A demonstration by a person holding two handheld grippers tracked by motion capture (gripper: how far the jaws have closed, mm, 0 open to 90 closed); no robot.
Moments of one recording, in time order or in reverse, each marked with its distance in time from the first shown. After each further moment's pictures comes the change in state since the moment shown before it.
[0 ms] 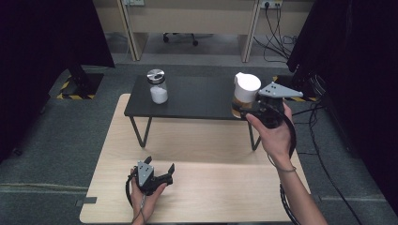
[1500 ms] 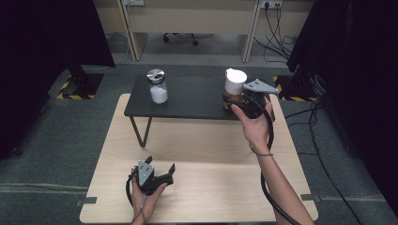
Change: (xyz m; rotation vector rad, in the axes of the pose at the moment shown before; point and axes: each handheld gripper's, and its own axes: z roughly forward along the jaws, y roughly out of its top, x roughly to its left) left arm 0.001 0.000 0.001 0.001 -0.010 -0.003; right arm 0.000 -0.027 0.071 -0.017 -0.103 0.057
